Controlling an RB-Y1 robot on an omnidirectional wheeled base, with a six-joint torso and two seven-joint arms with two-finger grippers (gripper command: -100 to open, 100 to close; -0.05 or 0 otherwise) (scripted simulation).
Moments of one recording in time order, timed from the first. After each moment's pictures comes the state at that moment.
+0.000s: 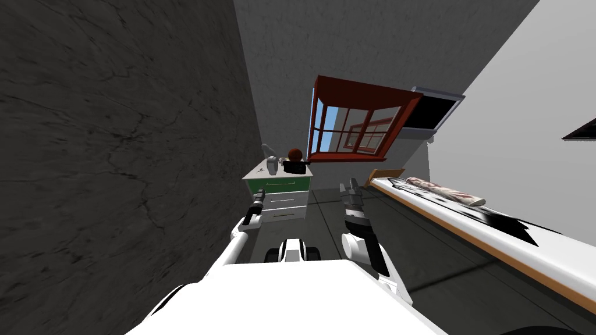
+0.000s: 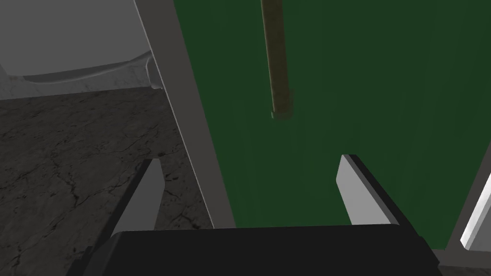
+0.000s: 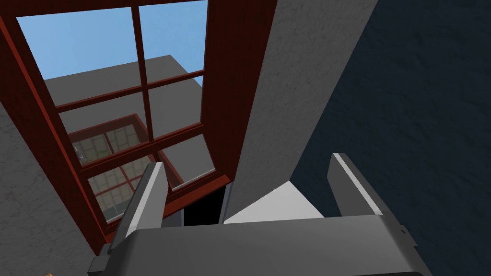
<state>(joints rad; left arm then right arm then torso) -0.18 0.14 0.08 -1.08 0.14 -0.50 -0.15 0.46 -0.02 -0.07 -2.25 -0.03 -0.36 -0.05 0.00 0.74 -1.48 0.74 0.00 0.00</state>
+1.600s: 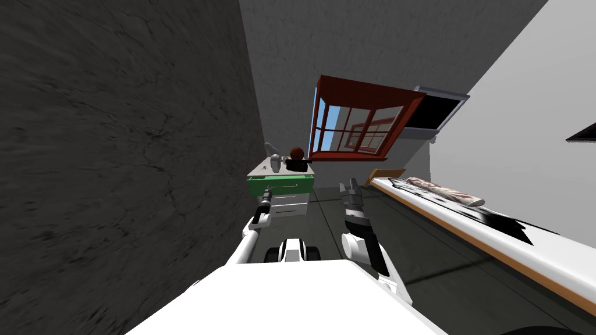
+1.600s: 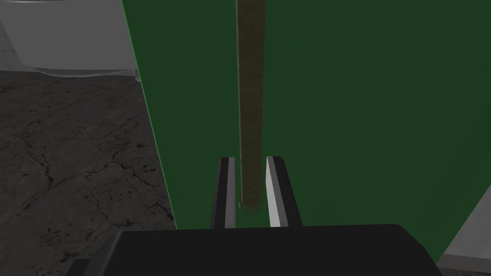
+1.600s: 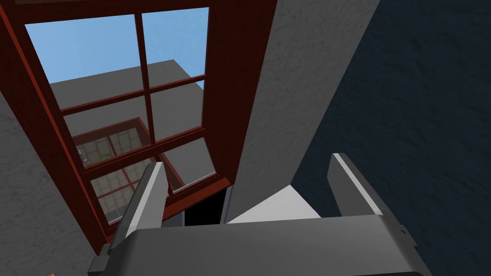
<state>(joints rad) -0.21 0.01 0.09 -1.07 0.14 -0.49 -0.15 0.46 -0.02 -0.07 -2.25 -0.03 -0.36 -0.05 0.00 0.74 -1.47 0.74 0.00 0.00</state>
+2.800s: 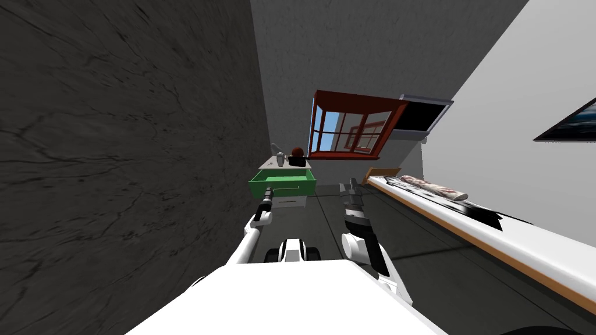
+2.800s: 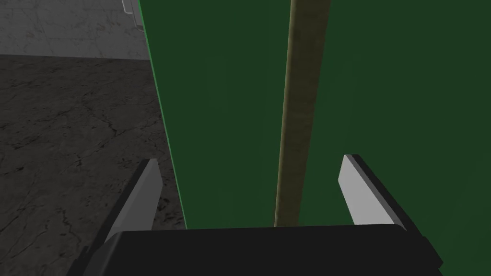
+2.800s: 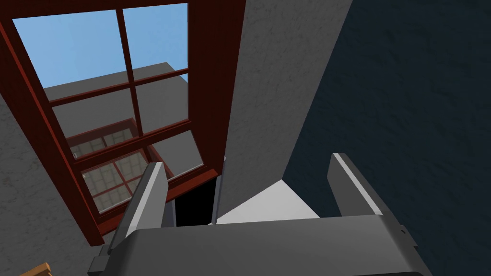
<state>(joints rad) -0.22 0.00 0.07 -1.10 0.14 -0.44 -0.15 0.46 -0.02 -0.07 -2.25 -0.03 -0.36 -0.05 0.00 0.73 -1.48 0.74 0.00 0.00</state>
